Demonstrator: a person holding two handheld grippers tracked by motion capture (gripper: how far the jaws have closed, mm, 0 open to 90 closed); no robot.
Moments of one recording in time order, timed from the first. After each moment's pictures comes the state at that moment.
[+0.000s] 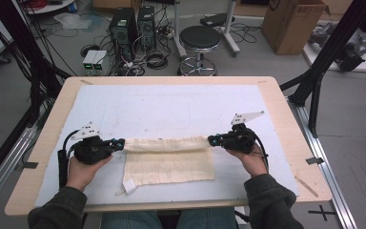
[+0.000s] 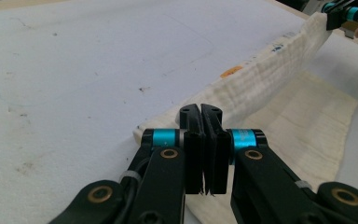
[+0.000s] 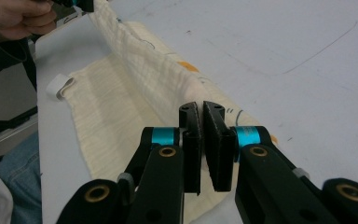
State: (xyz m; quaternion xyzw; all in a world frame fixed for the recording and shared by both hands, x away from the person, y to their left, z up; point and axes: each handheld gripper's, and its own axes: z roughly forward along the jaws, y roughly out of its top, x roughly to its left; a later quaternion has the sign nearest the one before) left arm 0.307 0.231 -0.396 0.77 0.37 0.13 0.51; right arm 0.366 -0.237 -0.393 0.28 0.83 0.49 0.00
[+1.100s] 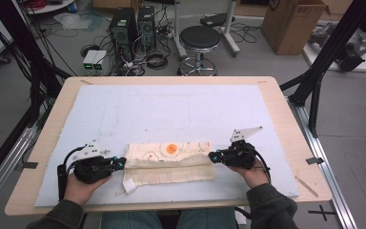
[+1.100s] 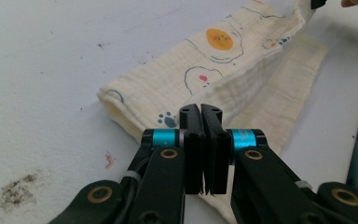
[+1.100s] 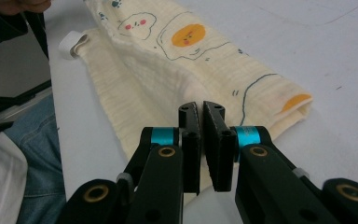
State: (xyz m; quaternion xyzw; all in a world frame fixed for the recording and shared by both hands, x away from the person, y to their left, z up) left arm 0.267 0.227 -0.418 0.80 0.35 0.11 0.48; right arm 0.330 -0.238 -0.416 0.26 0.85 0.46 -0.01
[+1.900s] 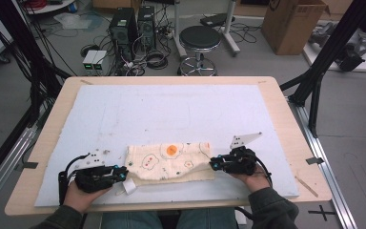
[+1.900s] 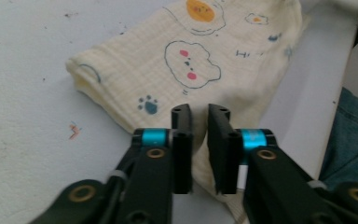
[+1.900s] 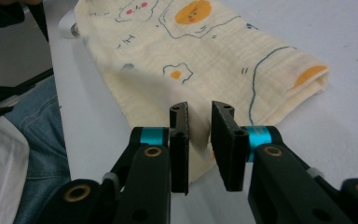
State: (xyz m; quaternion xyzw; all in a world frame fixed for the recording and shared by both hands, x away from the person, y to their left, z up) left arm 0.252 0.226 -0.428 0.81 0.32 0.08 0.48; right arm 0.318 -0.241 -0.425 0.26 0.85 0.45 -0.01
